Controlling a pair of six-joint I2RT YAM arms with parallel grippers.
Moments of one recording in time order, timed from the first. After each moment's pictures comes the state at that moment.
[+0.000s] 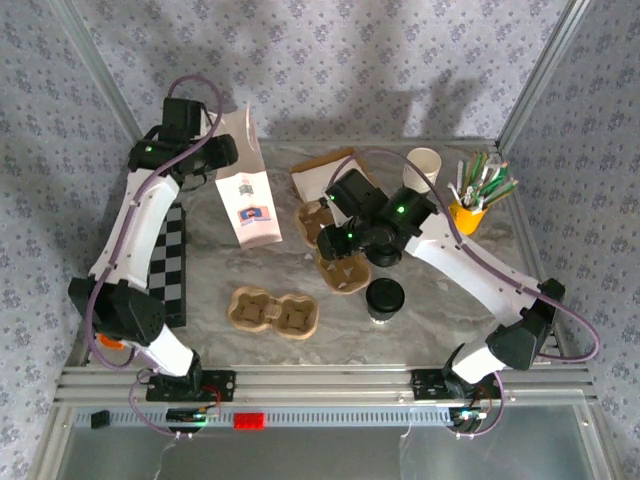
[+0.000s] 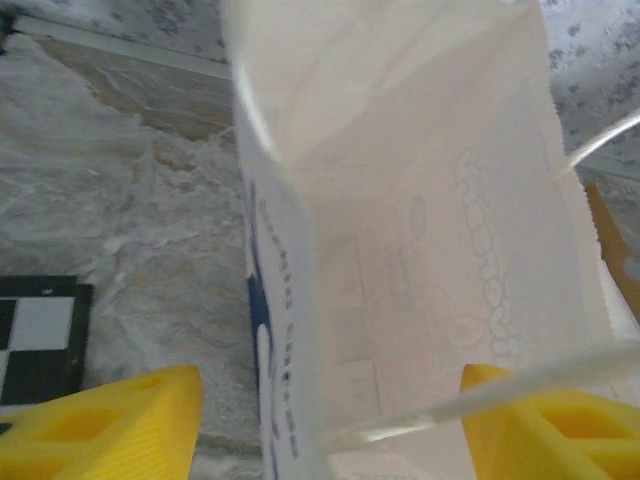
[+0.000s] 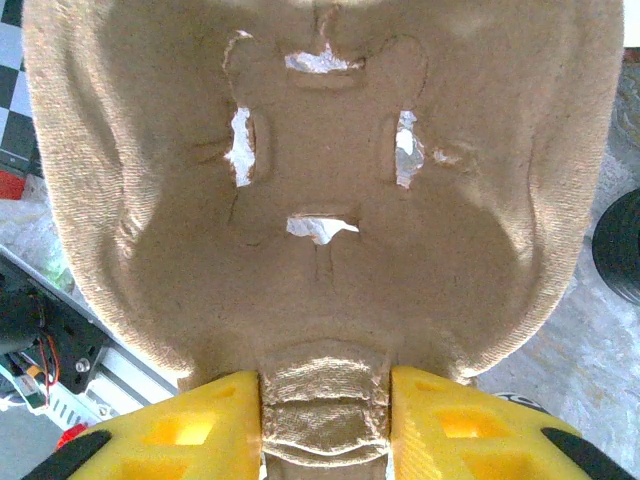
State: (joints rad) left arm -0.21 1.61 1.80 -0.93 -0.07 -0.38; right arm 0.86 1.51 1.64 -1.14 -0.07 0.40
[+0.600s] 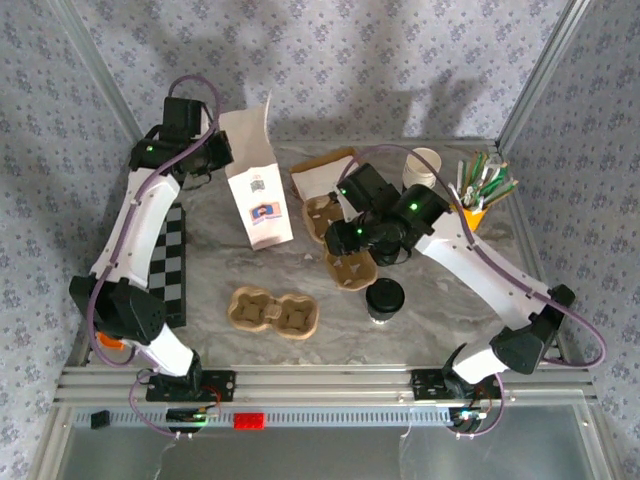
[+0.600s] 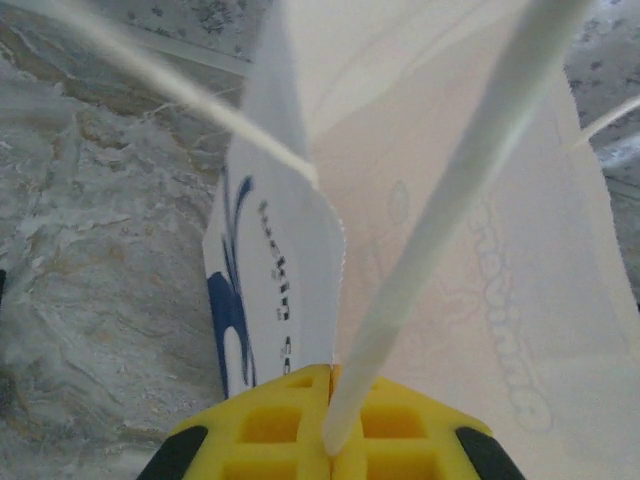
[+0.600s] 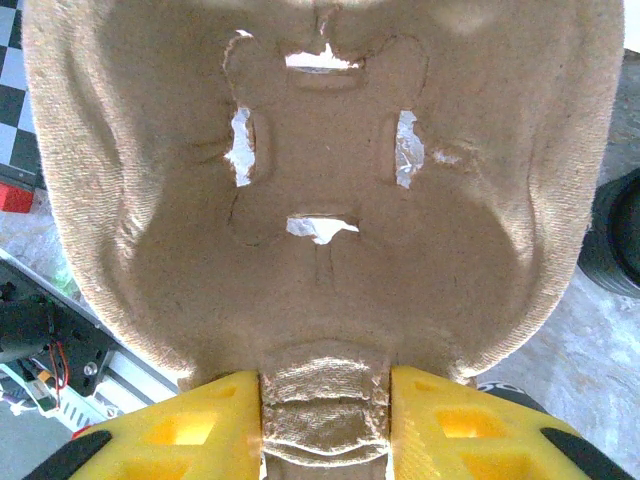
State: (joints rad) left arm -0.21 1.60 1.79 -0.91 0.05 -0.47; right arm 0.81 1.47 1.64 -1.17 -0.08 0.40
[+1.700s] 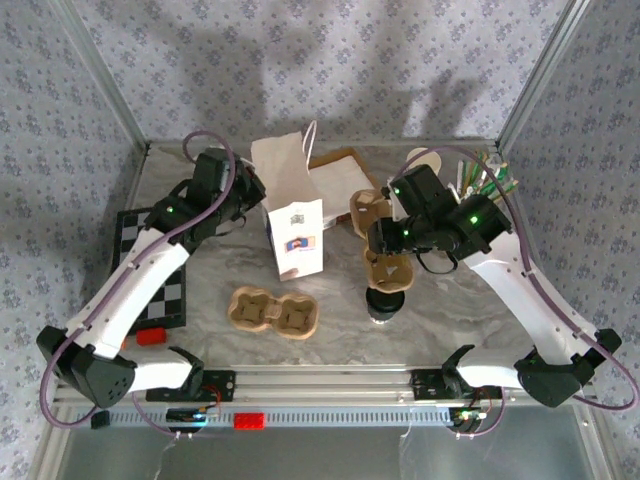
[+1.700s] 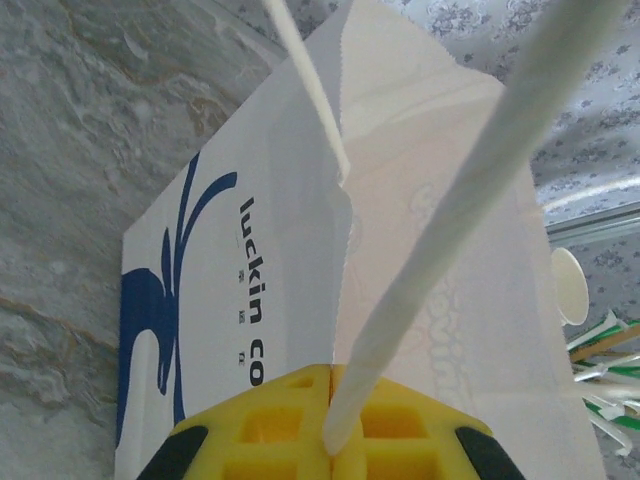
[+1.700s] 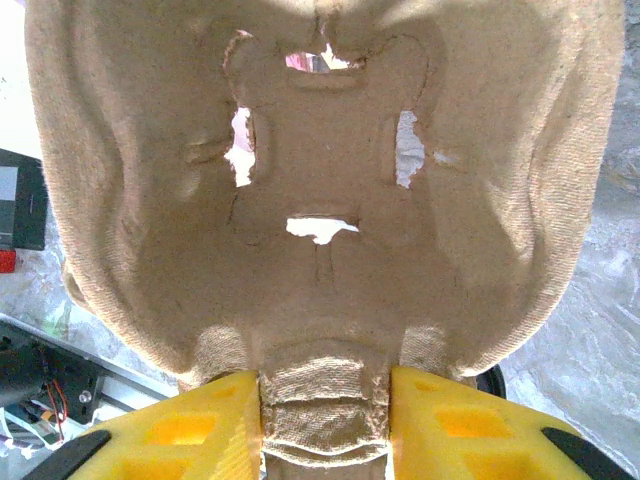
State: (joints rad) left arm -0.57 1.26 1.39 -0.71 -0.16 -0.95; right arm 0.66 1.26 1.57 -1.28 -0.06 0.48
